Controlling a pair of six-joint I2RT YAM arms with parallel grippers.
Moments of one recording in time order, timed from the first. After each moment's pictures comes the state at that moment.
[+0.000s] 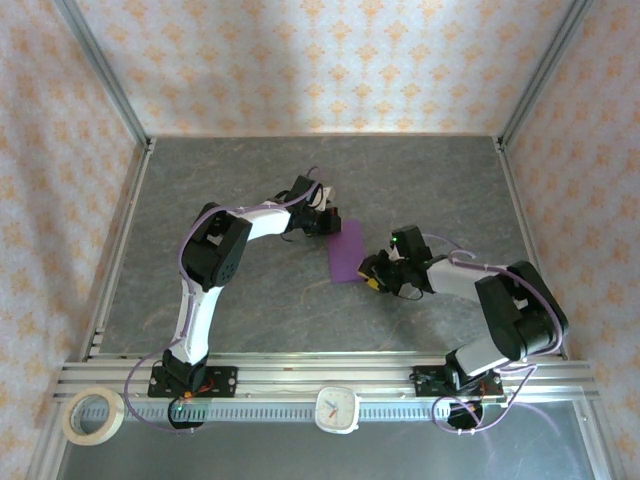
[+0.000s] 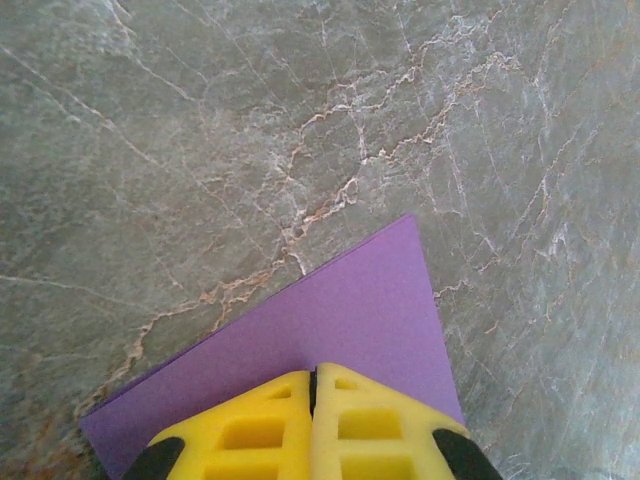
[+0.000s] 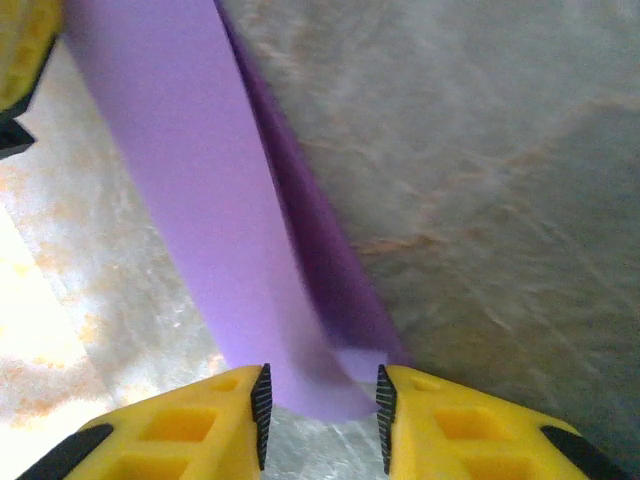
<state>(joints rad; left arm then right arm) -0.47 2.20 1.44 -0.13 0.47 -0.57 0.42 1.50 0.57 -0.01 -0.50 1.08</state>
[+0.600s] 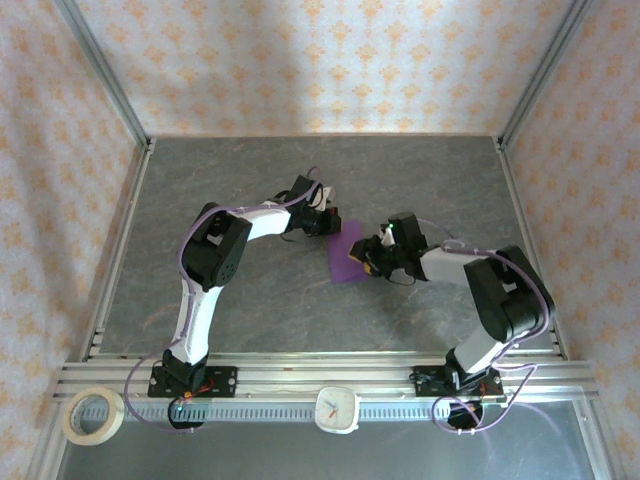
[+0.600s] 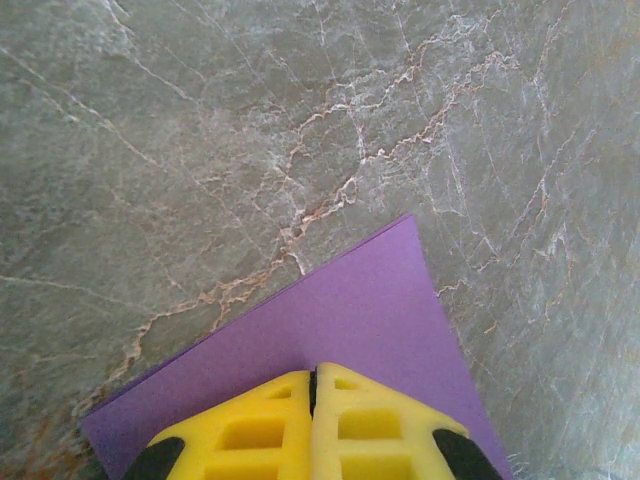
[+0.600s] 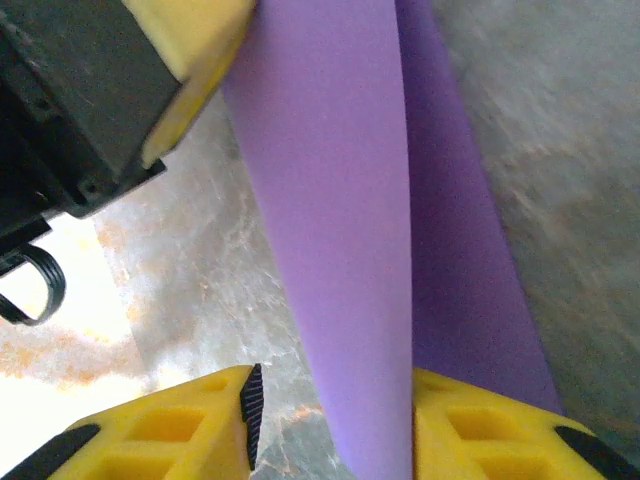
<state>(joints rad) -0.47 2.20 1.44 -0.13 0.48 -0.57 0.39 1.63 0.68 0.12 -0.59 1.02</state>
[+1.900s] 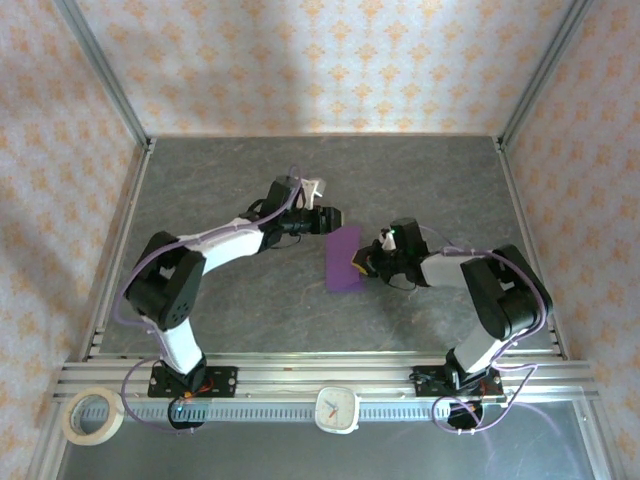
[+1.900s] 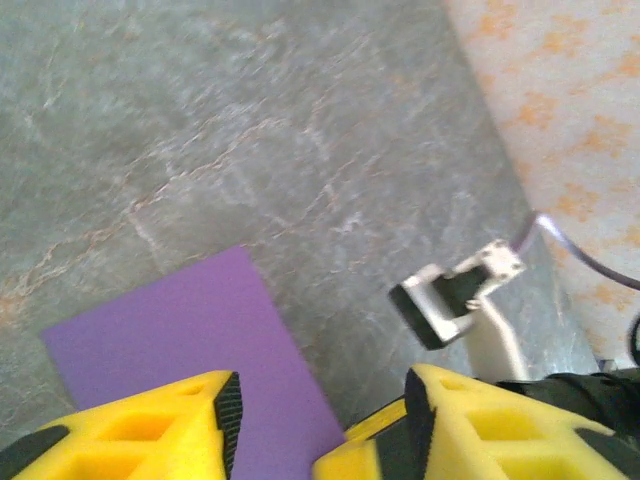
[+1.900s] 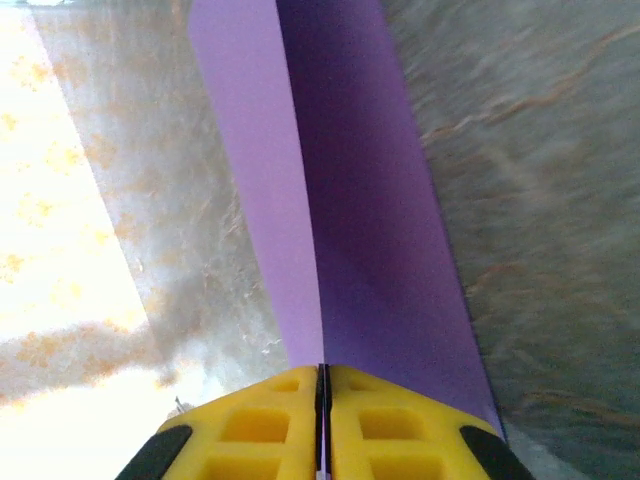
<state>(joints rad) -0.51 1.74 1.07 0.09 0.44 -0.56 0.40 1.63 0.60 0.23 -0.61 1.09</state>
